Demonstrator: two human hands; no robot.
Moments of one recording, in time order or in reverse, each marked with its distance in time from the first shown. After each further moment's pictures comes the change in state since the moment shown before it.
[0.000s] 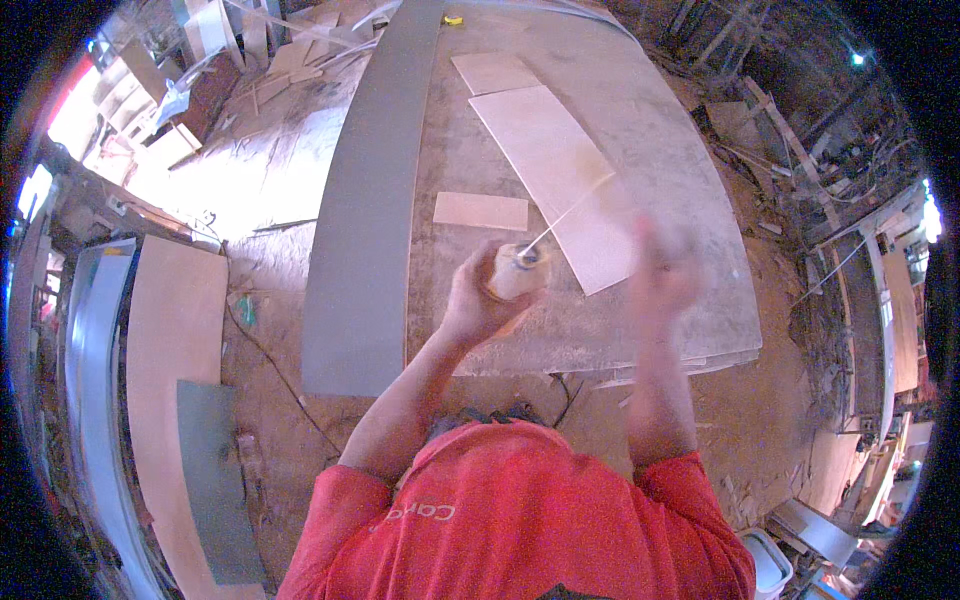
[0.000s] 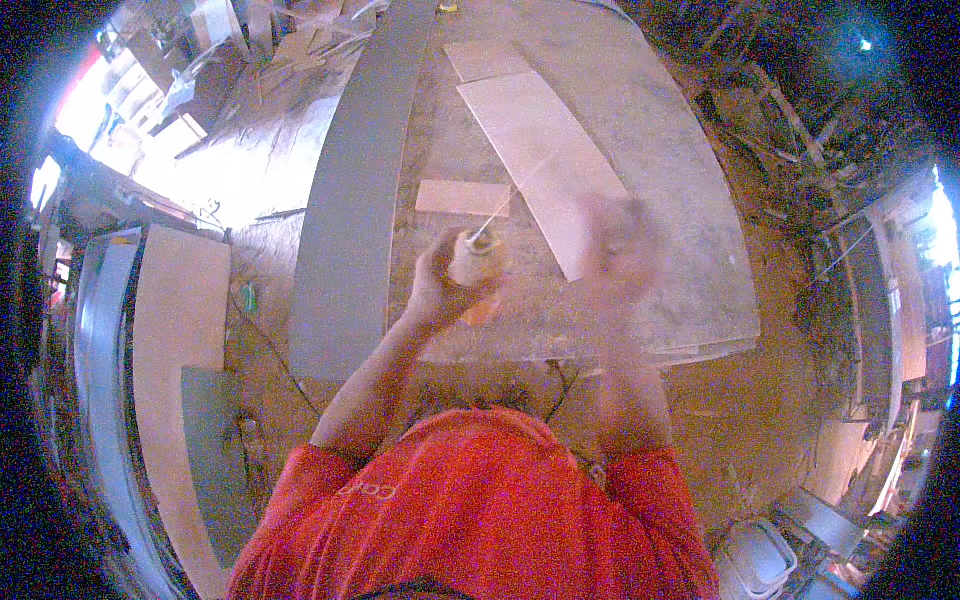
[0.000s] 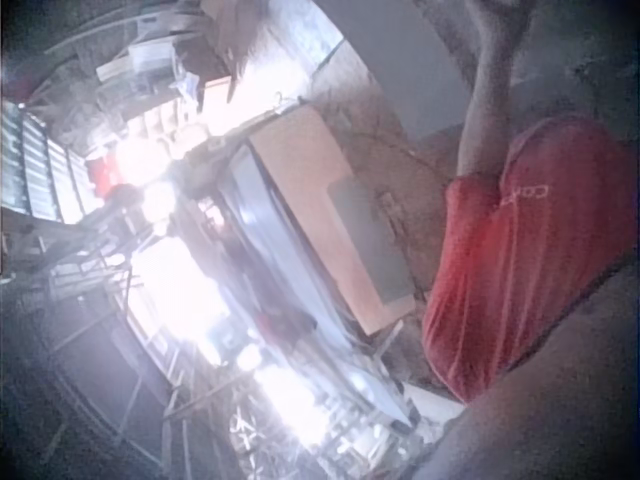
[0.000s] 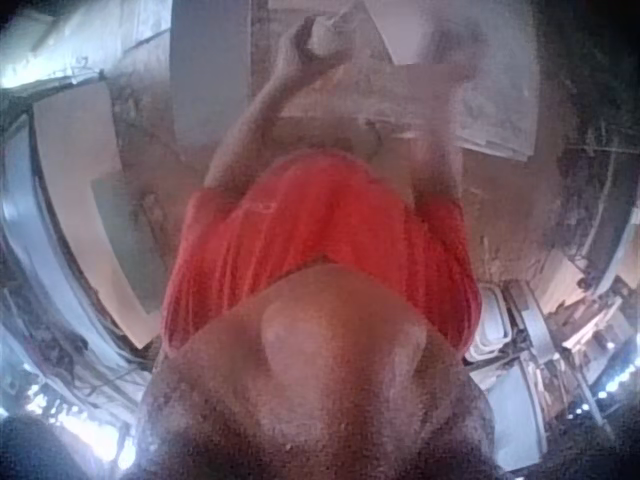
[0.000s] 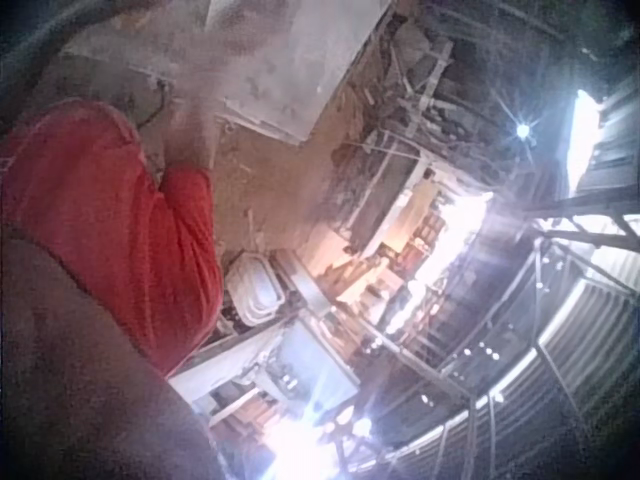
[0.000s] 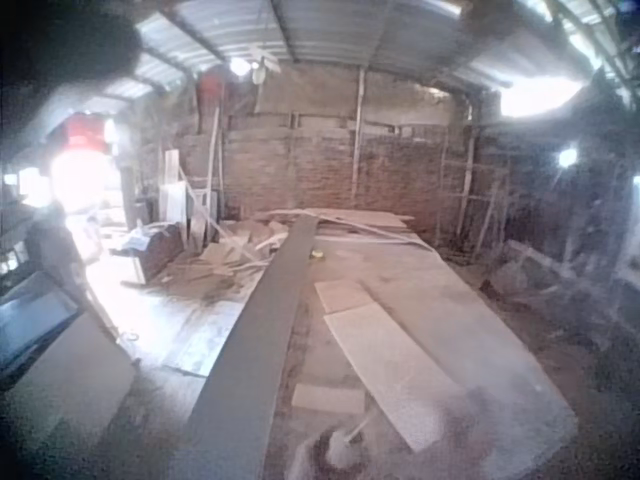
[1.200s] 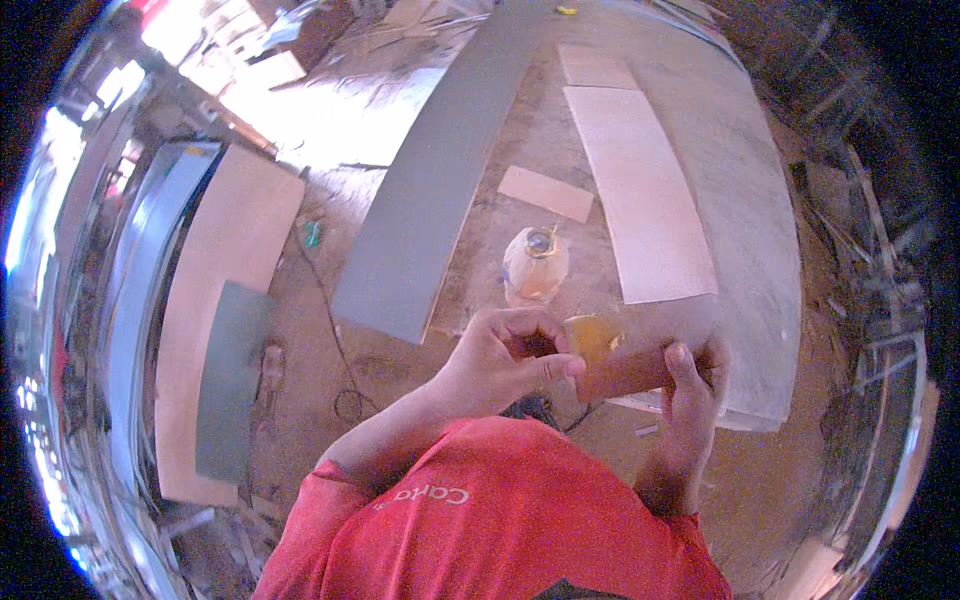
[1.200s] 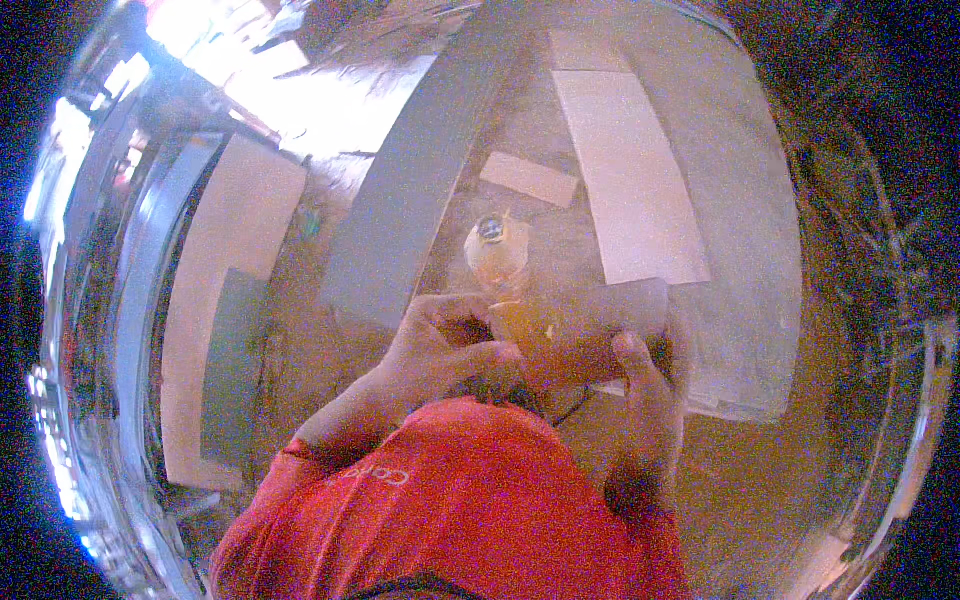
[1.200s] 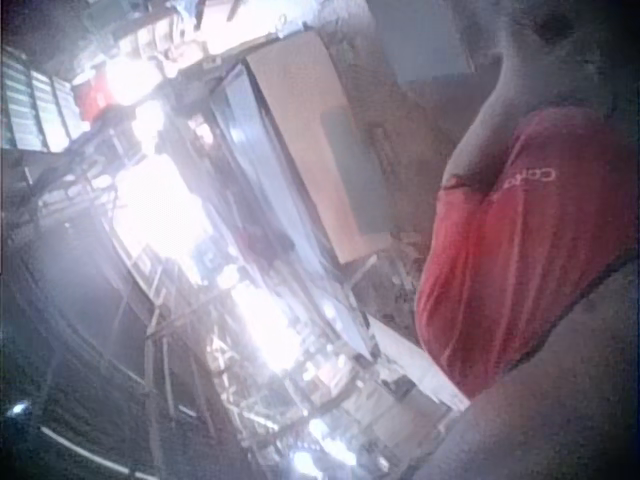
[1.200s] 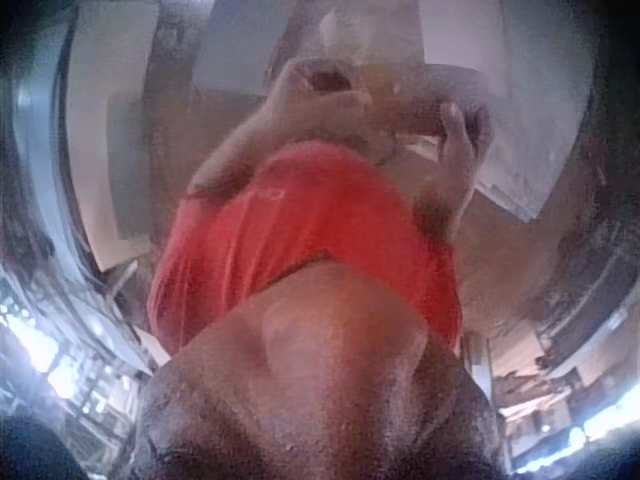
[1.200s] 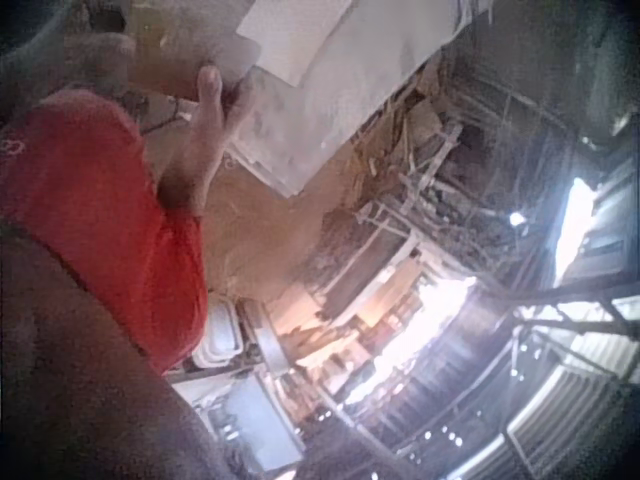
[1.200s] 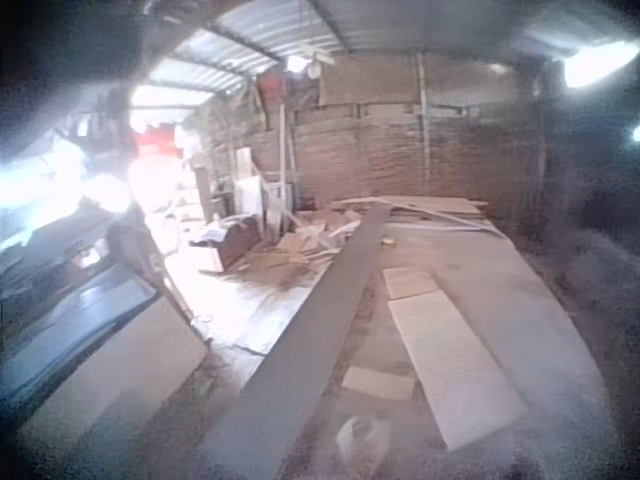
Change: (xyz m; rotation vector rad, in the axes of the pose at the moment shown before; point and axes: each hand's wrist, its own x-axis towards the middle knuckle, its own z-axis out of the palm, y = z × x) left_hand -0.080 0.127 0.018 -0.514 -0.063 -0.380; right_hand -0.015 0.003 -0.095 1.069 -0.762 0.866
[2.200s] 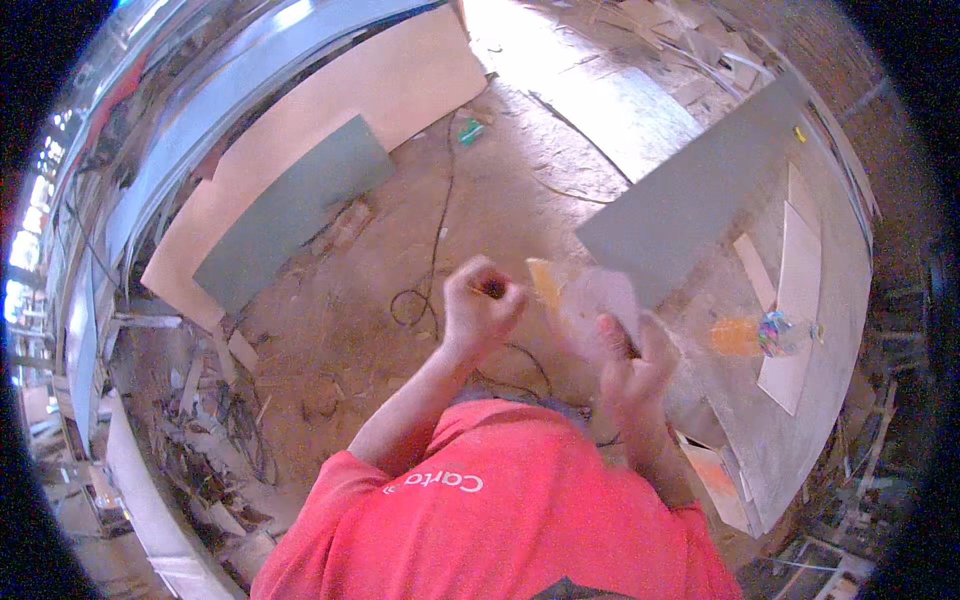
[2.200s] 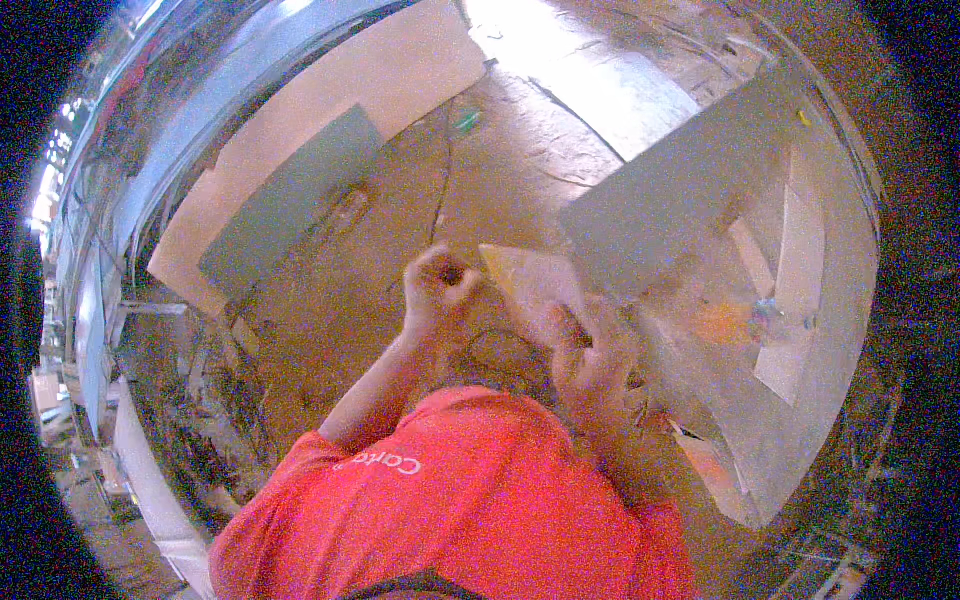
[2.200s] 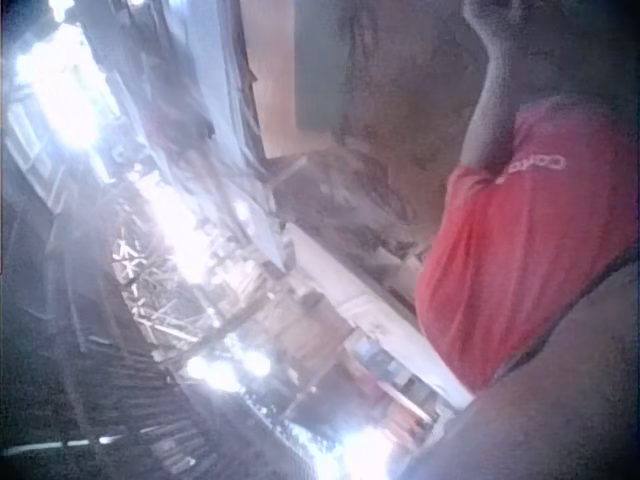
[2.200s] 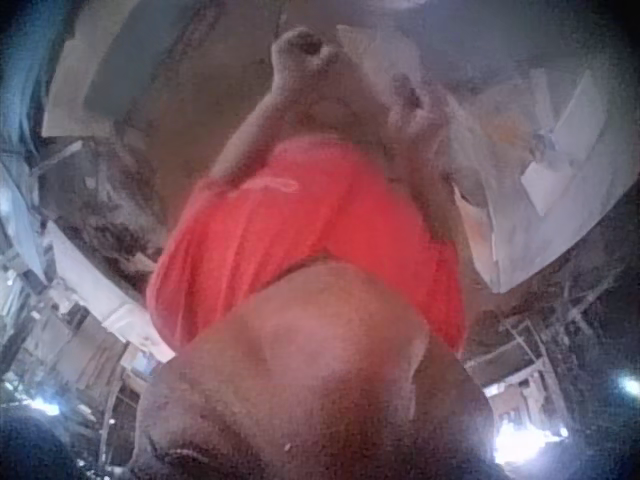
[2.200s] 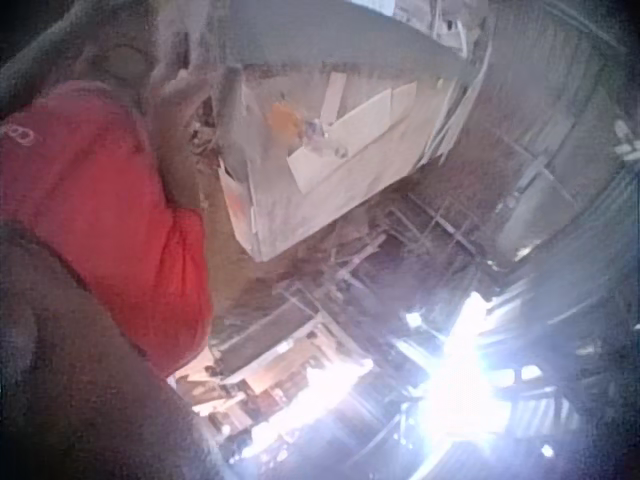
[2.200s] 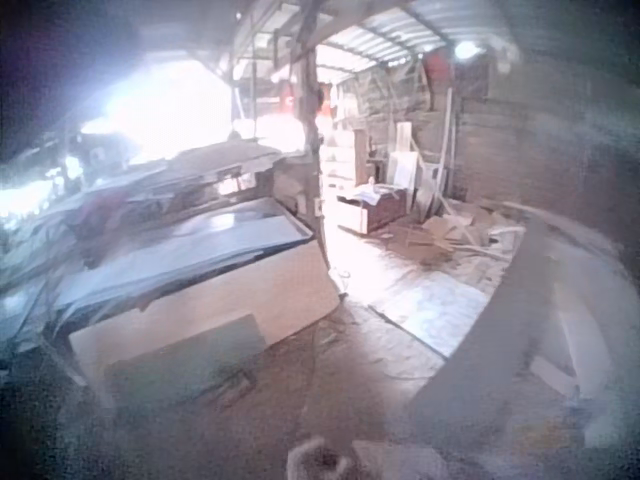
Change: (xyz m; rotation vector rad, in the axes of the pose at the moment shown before) left_hand -0.282 -0.079 -0.244 0.465 1.327 0.245; right_hand -0.153 0.129 0.313 -0.742 -0.697 -0.666
